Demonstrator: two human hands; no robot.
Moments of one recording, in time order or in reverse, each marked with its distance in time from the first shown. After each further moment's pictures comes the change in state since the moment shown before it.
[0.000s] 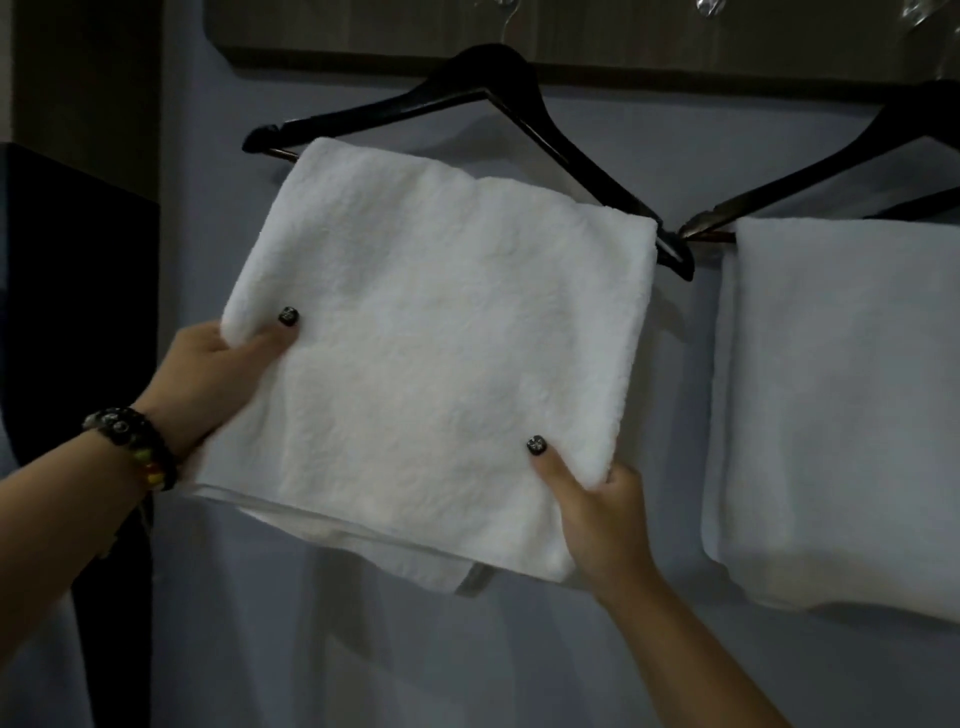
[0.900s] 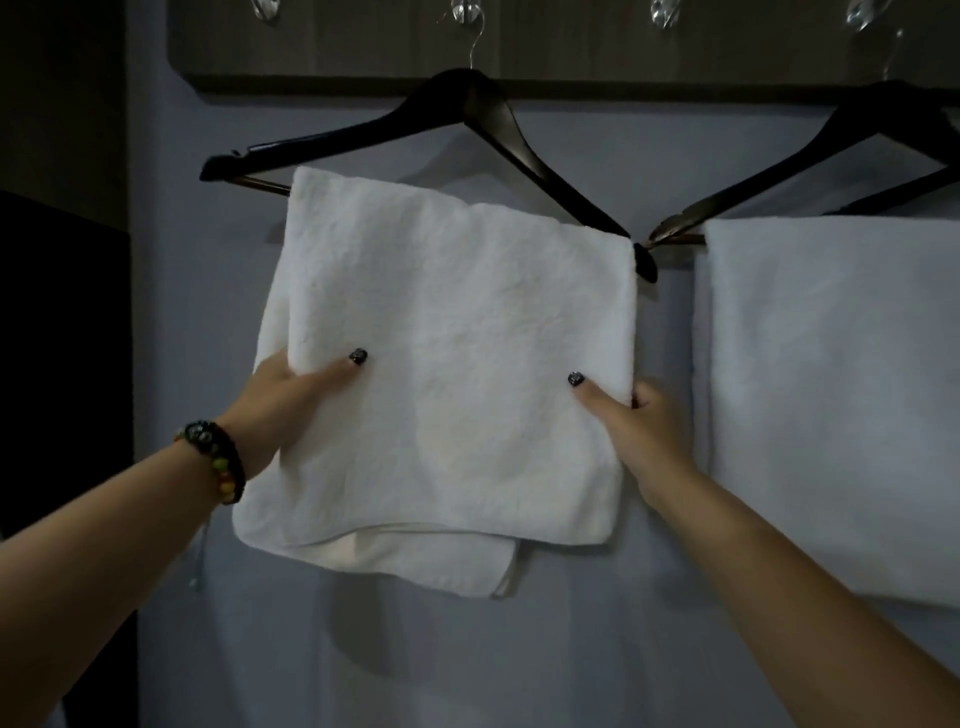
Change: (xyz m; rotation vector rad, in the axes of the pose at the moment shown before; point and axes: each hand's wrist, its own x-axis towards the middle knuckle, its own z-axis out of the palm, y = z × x) left_hand 0.011 0.003 0.044 -0.091 -0.318 -0.086; right_hand 0.092 -0.012 -0.044 -0.323 0.092 -0.052
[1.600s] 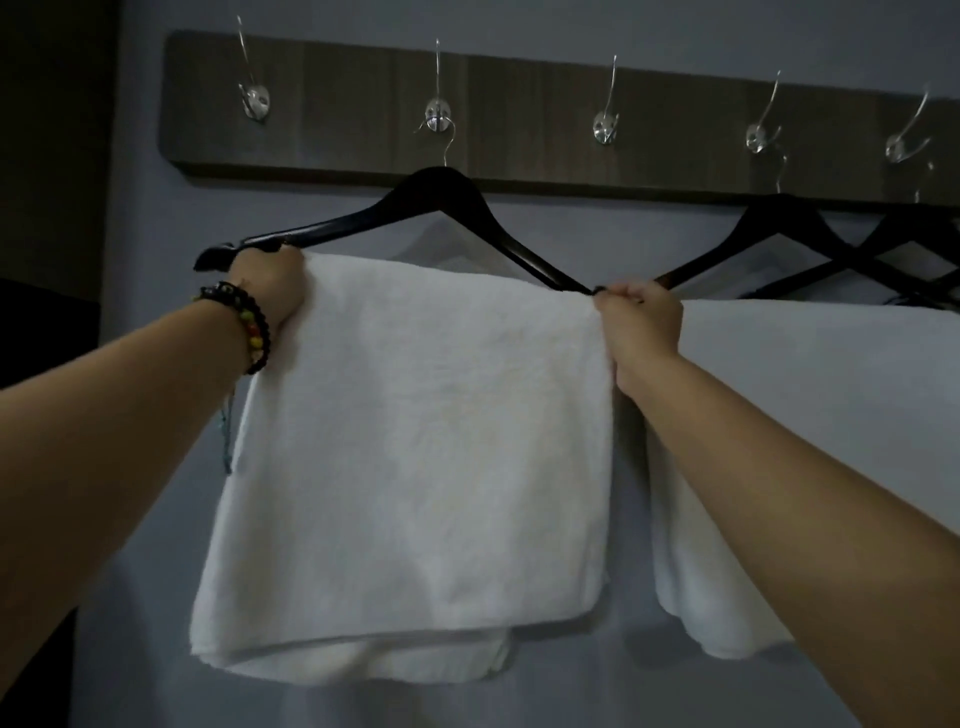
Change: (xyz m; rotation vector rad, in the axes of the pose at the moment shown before) left_hand 0.128 0.115 -0.013 0.319 0.381 0.160; right_hand 0.091 -0.118 -0.009 0.022 0.330 -0.108
